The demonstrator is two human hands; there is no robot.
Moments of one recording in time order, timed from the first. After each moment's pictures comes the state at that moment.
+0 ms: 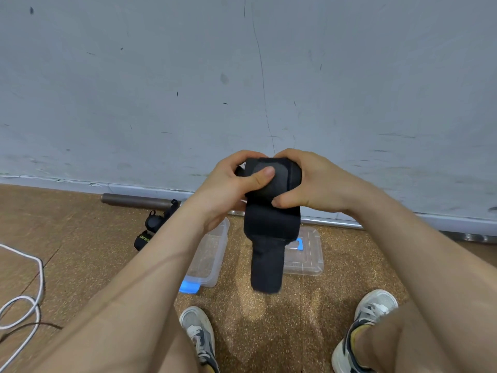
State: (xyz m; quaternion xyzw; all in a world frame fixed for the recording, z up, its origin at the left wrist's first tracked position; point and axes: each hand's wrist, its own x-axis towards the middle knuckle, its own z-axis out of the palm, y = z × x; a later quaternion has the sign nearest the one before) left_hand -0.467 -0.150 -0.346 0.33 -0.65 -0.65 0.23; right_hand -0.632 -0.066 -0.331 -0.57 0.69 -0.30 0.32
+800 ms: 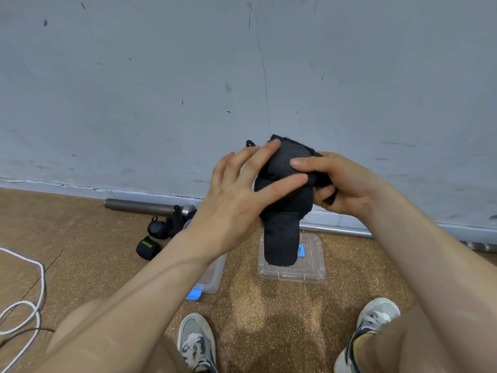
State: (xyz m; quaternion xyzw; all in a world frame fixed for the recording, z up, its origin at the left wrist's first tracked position) left_hand -0.454 -0.139 -0.361 0.16 -0.94 0.07 0.28; right_hand -0.648 -0.070 -0.334 -0.32 0.50 -0.54 0.60
